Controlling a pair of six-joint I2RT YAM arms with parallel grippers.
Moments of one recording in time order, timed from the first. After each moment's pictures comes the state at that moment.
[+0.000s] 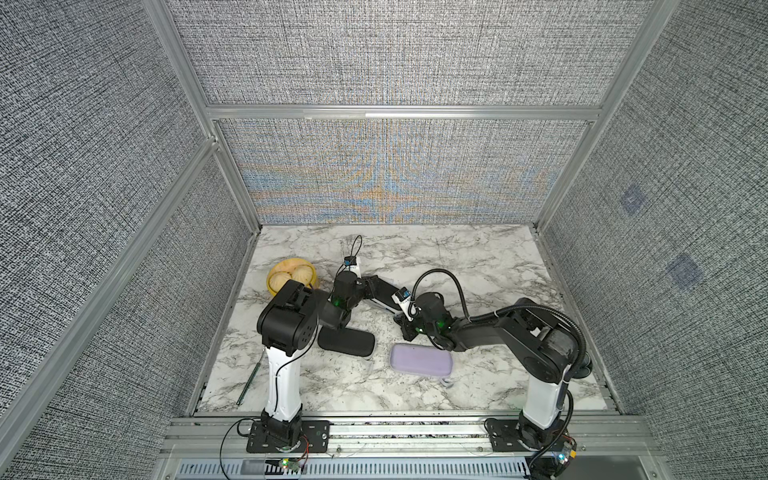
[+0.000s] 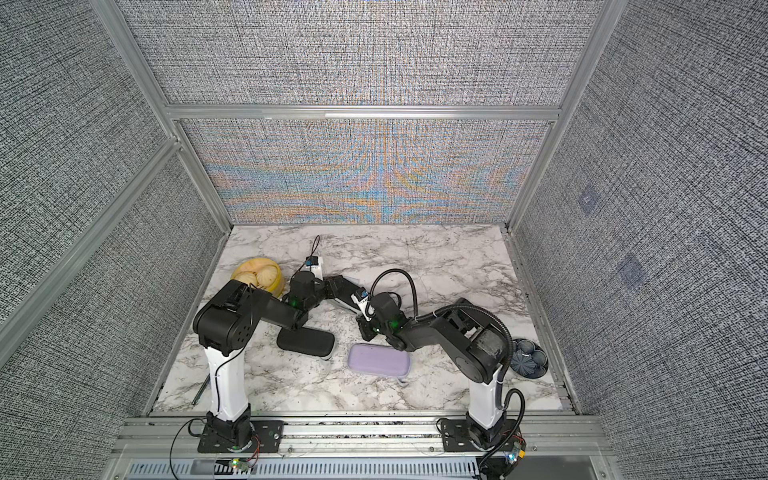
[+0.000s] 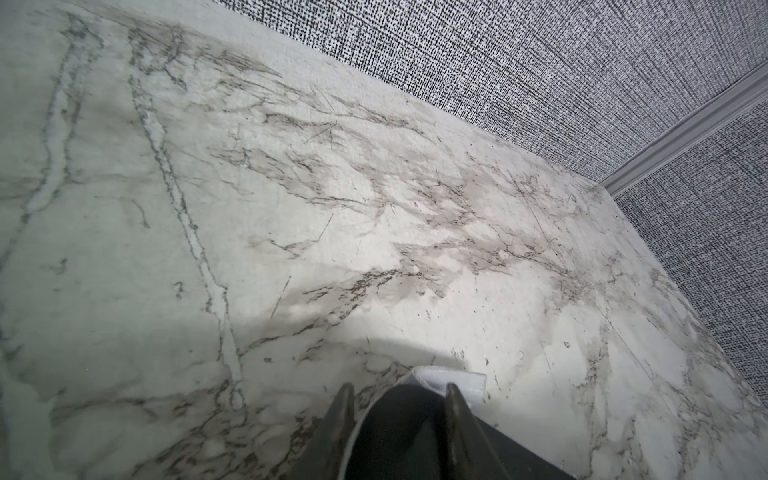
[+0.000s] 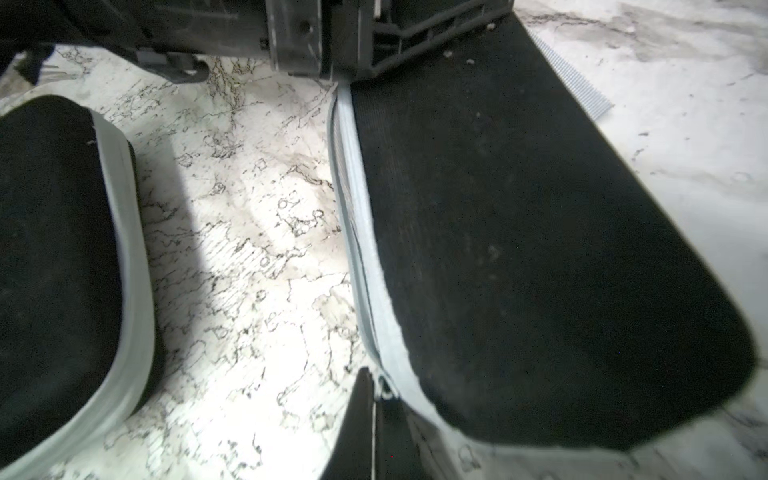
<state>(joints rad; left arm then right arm) -0.43 2.07 0.83 0.84 0.13 -0.54 0.75 1.91 0.83 0.44 -0.17 0.11</state>
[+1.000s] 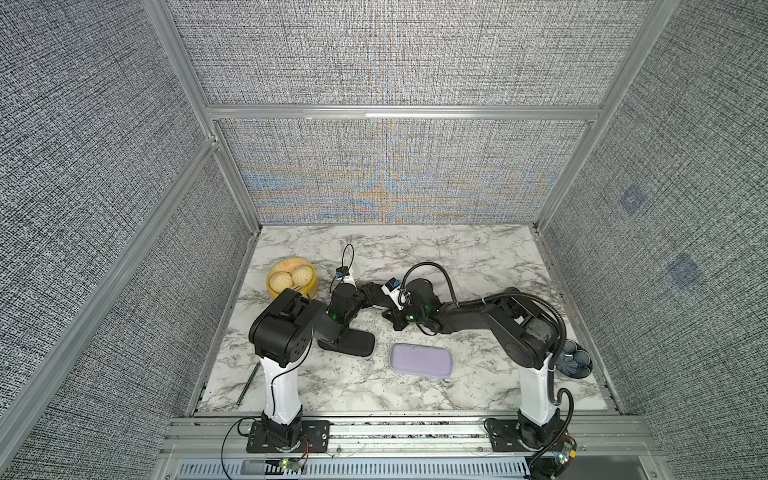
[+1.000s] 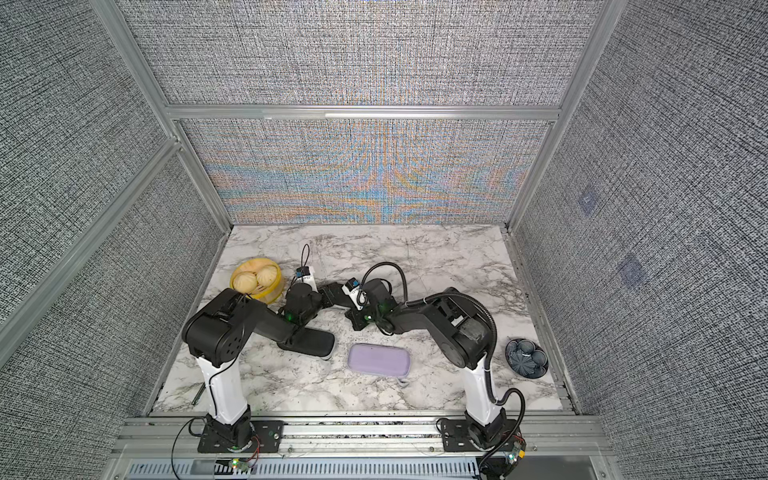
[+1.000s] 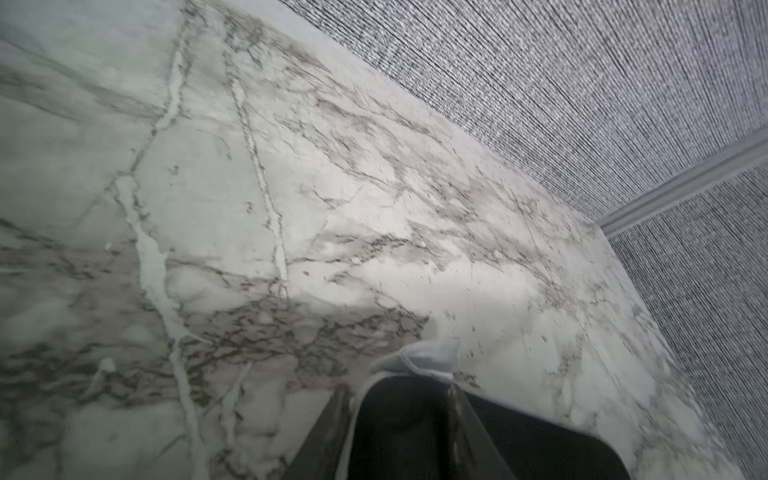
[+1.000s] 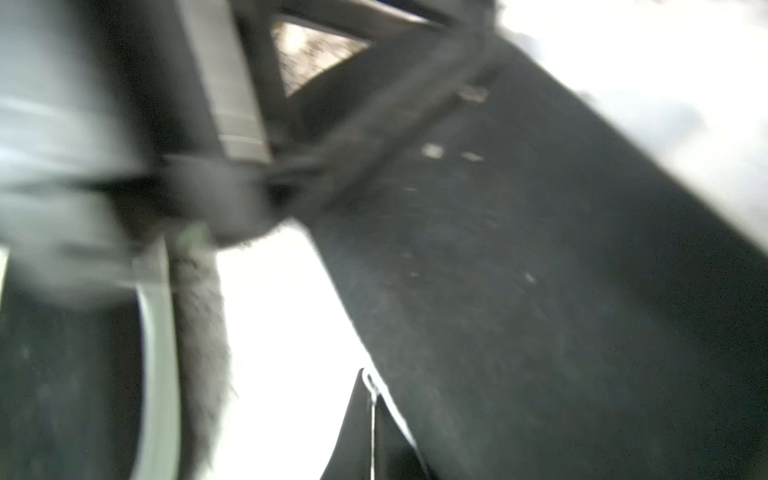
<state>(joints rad) -0.48 1.93 0.64 0.90 0.06 -0.67 0.68 2.02 1.01 0.30 -0.35 0.15</state>
